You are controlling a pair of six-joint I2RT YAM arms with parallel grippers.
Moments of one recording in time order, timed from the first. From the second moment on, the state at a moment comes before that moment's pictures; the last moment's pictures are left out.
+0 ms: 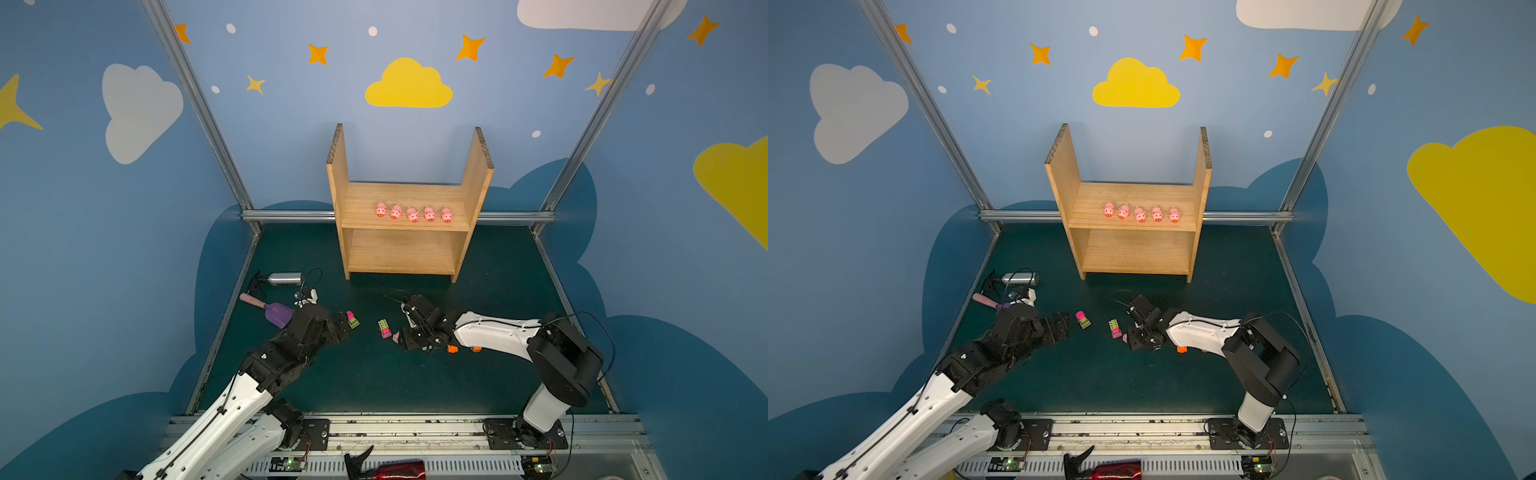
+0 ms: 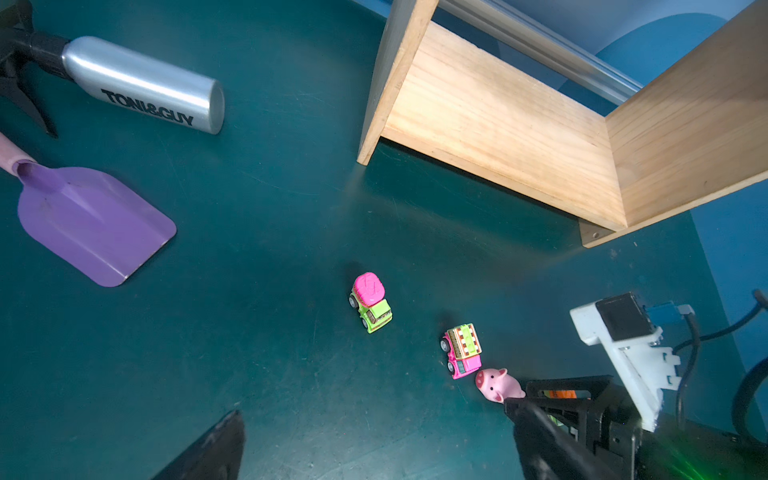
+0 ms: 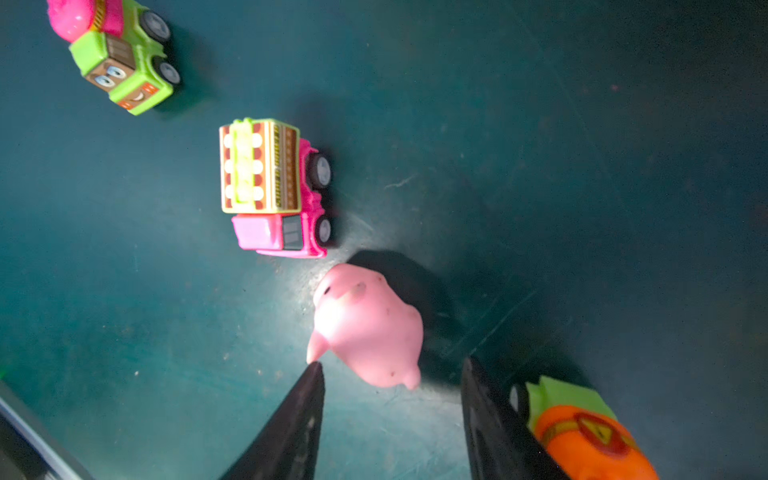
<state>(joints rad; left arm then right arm) -0.58 0.74 0.72 -0.72 -0.28 -0.73 0.93 1.69 0.96 -0.34 -0.05 0.54</state>
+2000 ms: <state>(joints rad) -0.57 0.64 0.69 -0.74 -0.26 -0.75 0.86 2.04 1.44 -0.72 -0.16 0.33</state>
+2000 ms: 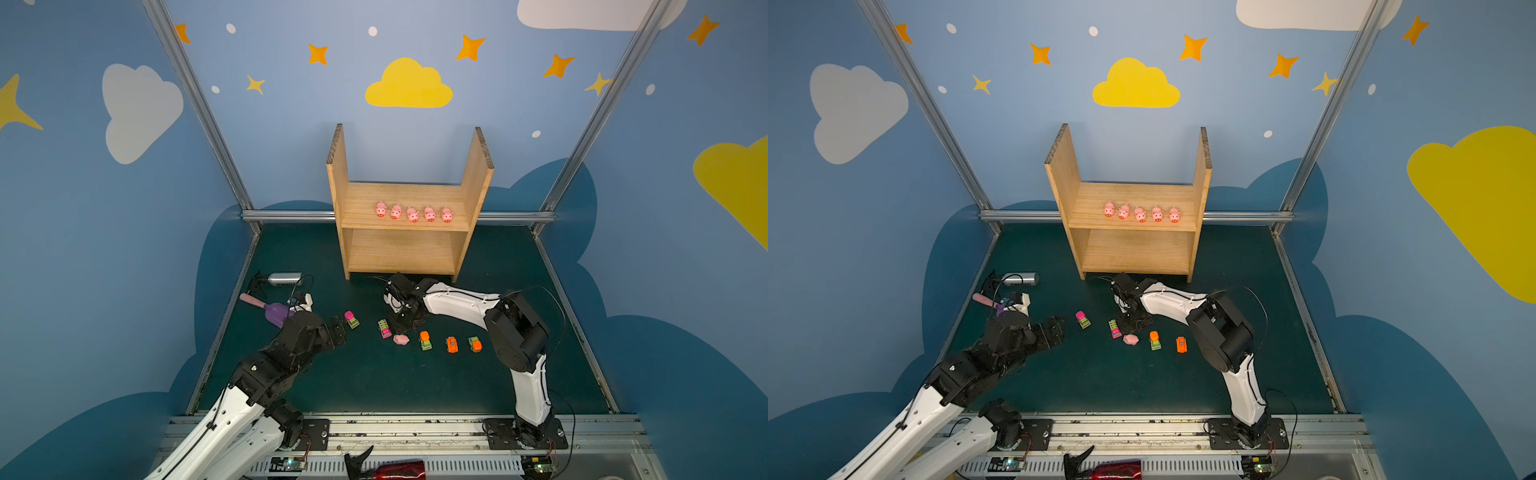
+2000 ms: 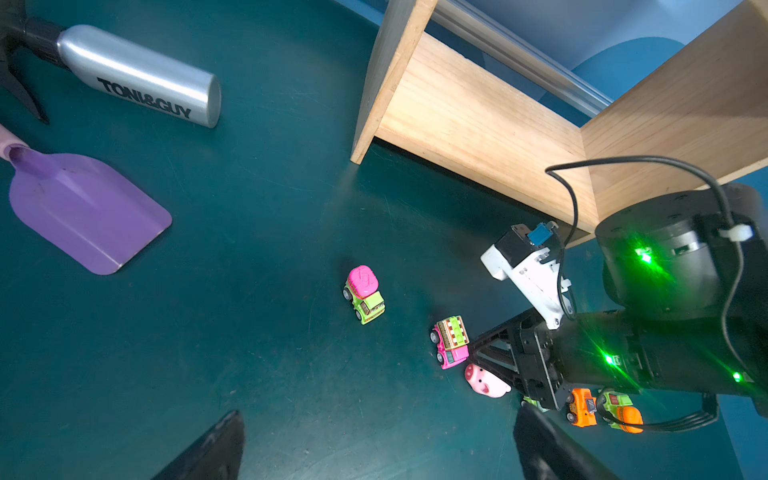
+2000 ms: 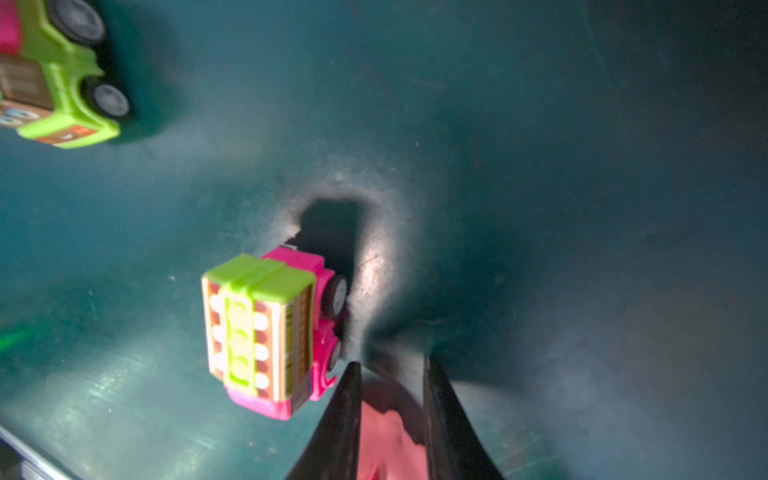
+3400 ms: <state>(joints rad) -0.78 0.68 0.55 -0.60 -0.22 -0.77 1.00 1.38 1.20 -0.79 -0.02 0.37</state>
